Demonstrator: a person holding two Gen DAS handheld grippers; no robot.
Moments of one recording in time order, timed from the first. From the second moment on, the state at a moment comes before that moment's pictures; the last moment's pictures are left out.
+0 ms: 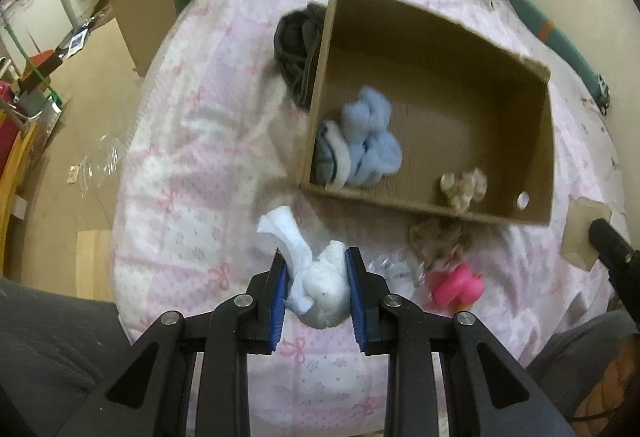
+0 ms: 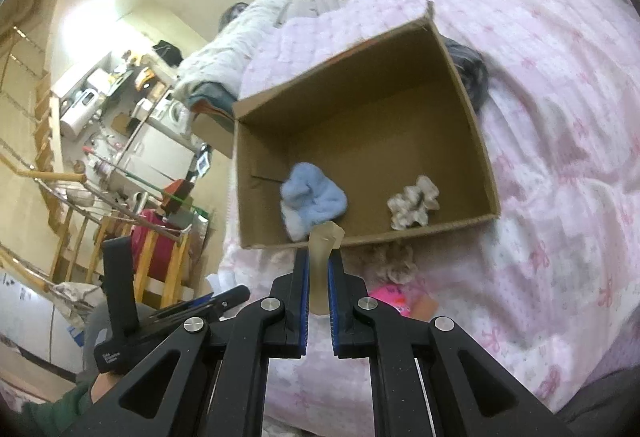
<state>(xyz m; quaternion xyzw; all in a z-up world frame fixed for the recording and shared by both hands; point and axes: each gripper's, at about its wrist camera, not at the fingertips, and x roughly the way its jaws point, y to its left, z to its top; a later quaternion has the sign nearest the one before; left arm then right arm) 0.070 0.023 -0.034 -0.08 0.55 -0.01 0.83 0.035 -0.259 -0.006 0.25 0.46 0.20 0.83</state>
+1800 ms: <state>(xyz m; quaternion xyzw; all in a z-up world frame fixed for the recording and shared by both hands) 0.181 -0.036 -0.054 -0.01 0.50 -0.06 0.86 0.128 -0.265 -0.056 0.20 0.52 0.13 0.82</state>
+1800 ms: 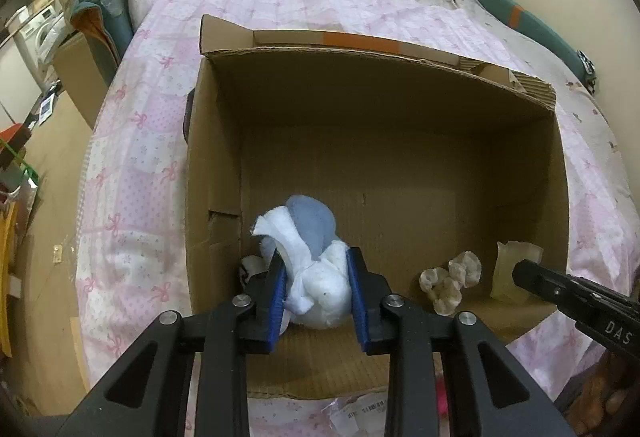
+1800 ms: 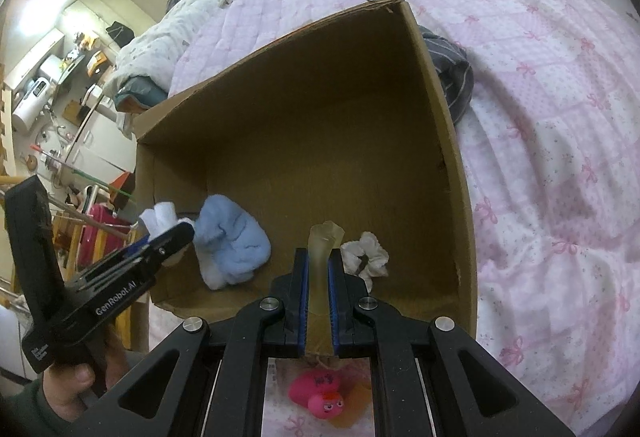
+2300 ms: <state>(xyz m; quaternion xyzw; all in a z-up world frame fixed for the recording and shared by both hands) 0.175 -0.040 -0.049 -0.01 0.50 -0.06 0.86 0.129 -0.272 -0.055 0.23 0.51 0.14 0.82</state>
